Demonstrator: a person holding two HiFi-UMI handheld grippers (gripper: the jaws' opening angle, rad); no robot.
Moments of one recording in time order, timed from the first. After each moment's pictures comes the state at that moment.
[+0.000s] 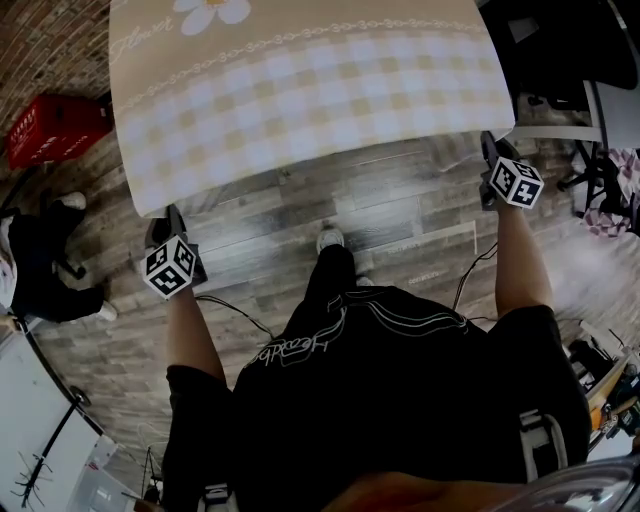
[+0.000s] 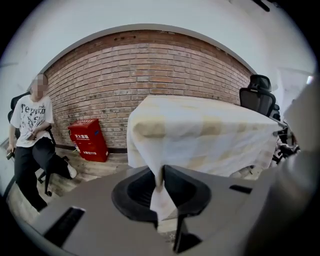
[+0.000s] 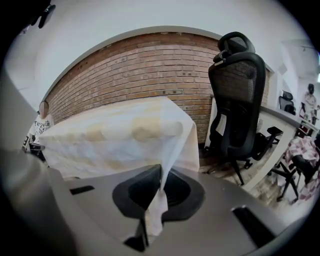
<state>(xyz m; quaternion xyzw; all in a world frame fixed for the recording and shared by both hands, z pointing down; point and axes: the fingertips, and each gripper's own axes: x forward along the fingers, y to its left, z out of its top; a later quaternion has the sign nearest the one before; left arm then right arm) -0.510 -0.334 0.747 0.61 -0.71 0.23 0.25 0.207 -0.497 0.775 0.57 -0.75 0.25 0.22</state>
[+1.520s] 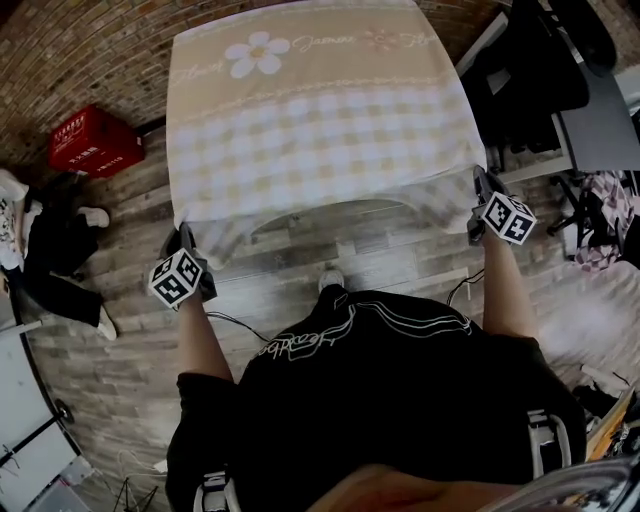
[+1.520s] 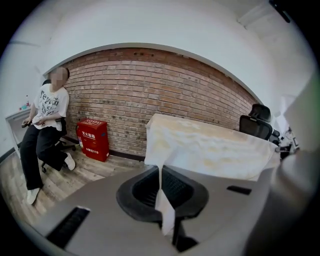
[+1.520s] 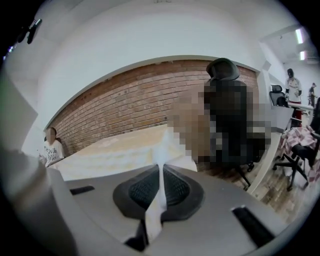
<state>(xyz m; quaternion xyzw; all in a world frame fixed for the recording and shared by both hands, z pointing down) -0.497 -0.274 0.643 0.61 -0.73 0.13 0.27 0.197 -0.434 0.627 0.59 -0.76 0.25 0.11</state>
